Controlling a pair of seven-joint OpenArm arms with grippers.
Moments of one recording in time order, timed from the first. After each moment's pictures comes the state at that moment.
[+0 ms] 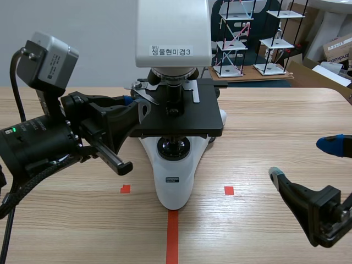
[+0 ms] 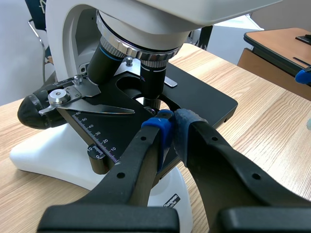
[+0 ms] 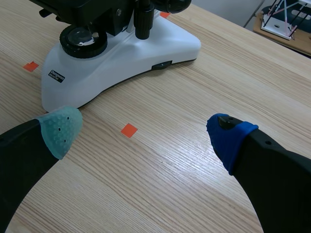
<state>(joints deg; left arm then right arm) 16.4 -26.4 14.1 108.4 -23.9 -24.9 -1.5 -45.8 31.1 12.3 114.6 14.3 23.8 5.2</state>
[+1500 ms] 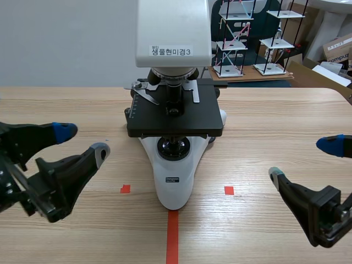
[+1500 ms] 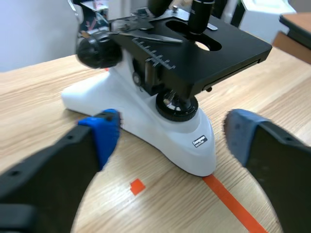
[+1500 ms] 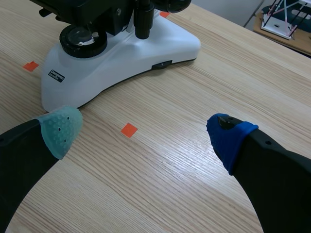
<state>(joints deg) 35.2 -27.7 -2.5 108.4 -21.1 -30.5 -12.6 -45.8 31.0 12.3 114.6 14.3 23.8 5.2</state>
